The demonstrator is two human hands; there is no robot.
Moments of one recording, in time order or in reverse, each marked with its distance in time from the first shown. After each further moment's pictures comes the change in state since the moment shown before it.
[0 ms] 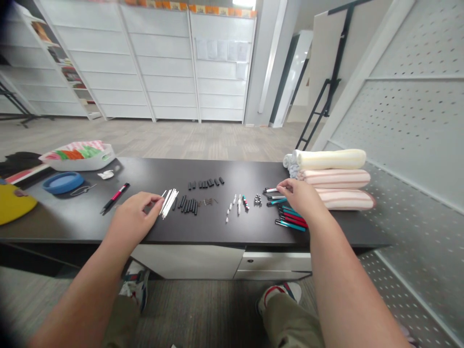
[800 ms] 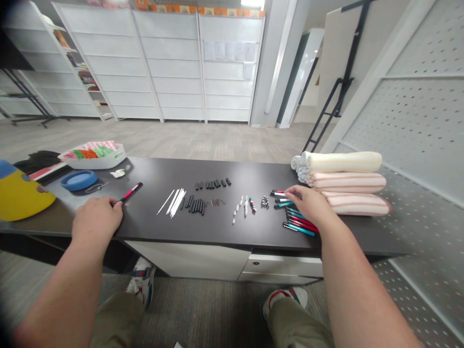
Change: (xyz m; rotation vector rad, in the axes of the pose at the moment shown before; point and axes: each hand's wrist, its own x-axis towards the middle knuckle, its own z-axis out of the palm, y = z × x) left_hand -0.016 -0.116 -0.029 0.437 0.087 -0.380; right_hand -0.001 0.025 0.017 -0.019 -0.078 0.000
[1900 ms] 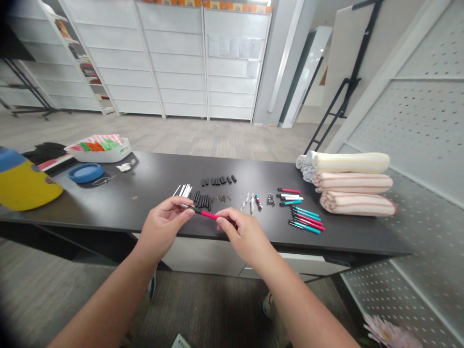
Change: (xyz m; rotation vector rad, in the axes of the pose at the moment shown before) left_hand -0.080 0.153 -0.032 -1.535 -0.362 0.074; right_hand -0.109 -0.220 0.029 0.680 -0.258 -0.327
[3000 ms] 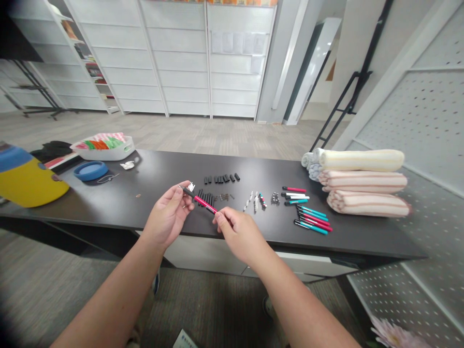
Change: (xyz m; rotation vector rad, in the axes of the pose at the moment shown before) left_hand 0.023 -0.013 0.005 -0.558 0.150 -0.187; right_hand 0.009 0.001 0.017 0.014 -0.034 0.062
